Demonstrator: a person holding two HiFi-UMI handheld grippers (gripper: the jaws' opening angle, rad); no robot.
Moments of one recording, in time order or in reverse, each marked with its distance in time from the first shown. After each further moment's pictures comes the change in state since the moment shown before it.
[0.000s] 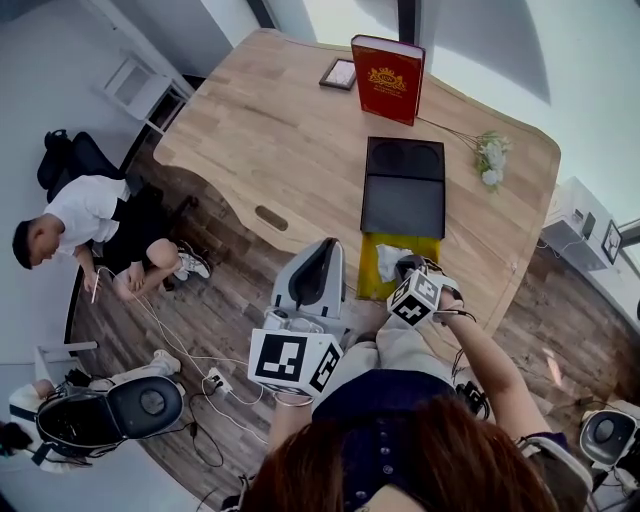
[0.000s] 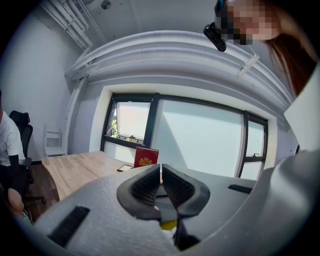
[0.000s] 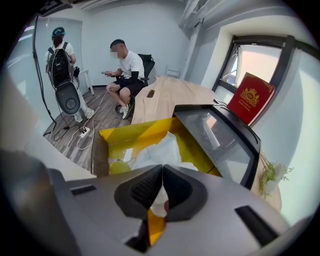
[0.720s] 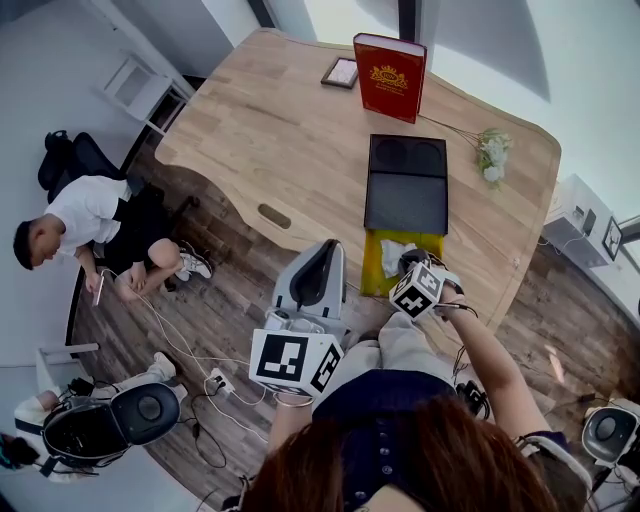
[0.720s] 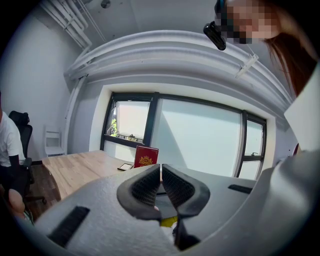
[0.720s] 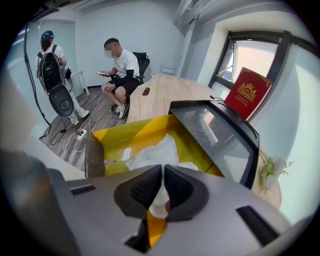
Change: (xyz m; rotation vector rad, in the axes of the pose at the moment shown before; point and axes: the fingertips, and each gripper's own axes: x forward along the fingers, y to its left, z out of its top) left arm -0.013 0.003 -0.005 0.002 0.012 -0.009; right arm 0.006 -0.003 -0.002 0.044 0.025 -0.023
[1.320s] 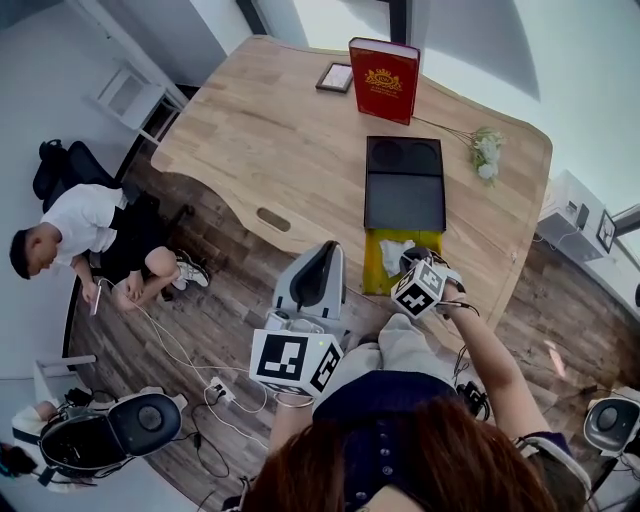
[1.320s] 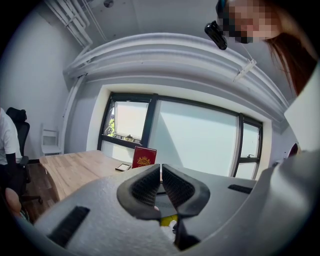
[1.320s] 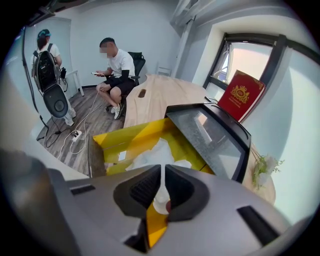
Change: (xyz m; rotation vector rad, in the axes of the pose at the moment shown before) left arm -0.012 0.004 -0.001 -0.014 -0.012 -0.044; right arm -0.012 -0.005 0.004 0.026 0.008 -0.060
